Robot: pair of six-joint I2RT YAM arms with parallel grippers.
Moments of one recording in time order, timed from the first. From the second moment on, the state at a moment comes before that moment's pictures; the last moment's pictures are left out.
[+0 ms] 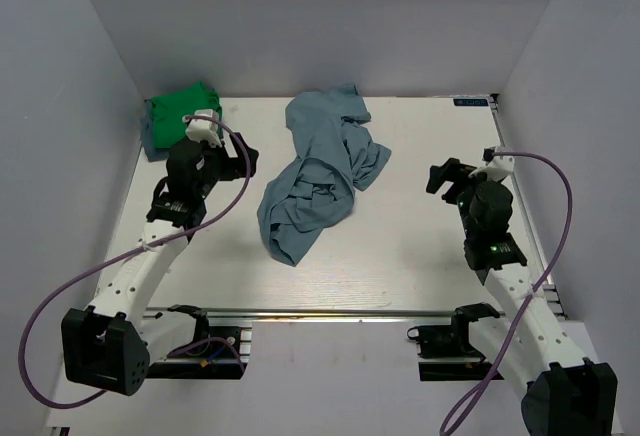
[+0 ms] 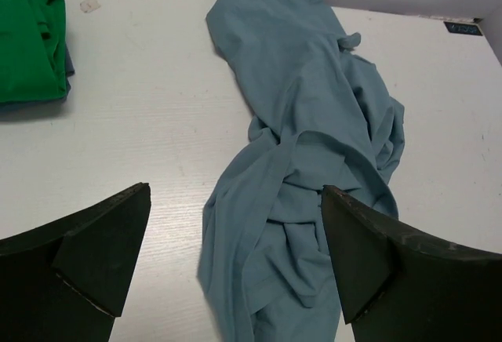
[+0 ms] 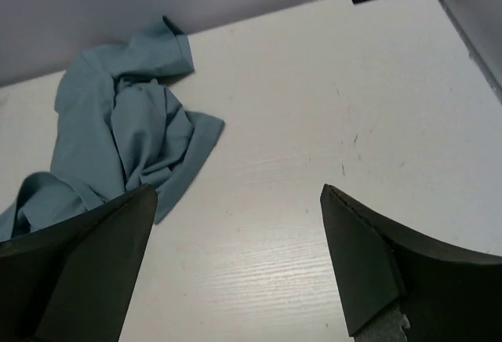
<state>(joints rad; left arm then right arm) -0.22 1.09 0.84 0.03 0.07 -0.27 0.18 0.79 0.51 0.18 0.16 0.29</state>
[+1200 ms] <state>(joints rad) -0.59 1.95 1.40 -0.11 0.27 -0.27 0.20 1.57 1.10 -0.04 -0.15 0.22</state>
